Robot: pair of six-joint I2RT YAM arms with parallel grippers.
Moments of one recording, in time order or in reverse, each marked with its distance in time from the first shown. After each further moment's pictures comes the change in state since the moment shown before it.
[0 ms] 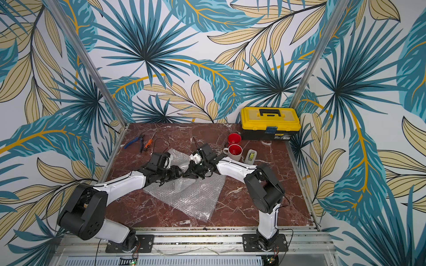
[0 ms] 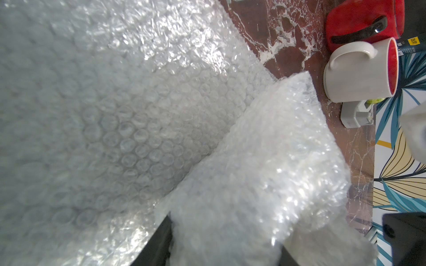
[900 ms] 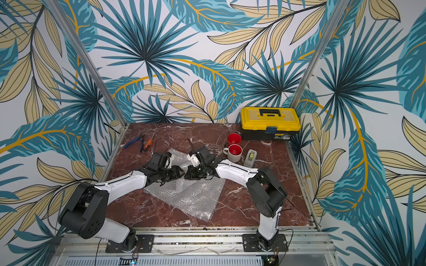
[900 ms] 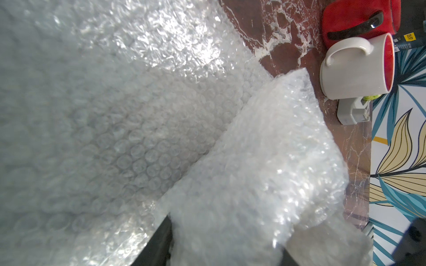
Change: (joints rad) left arm -0.010 0.013 0.009 0.006 0.012 -0.001; right arm 0.049 -0.050 -0.026 -0.045 0.225 -0.336
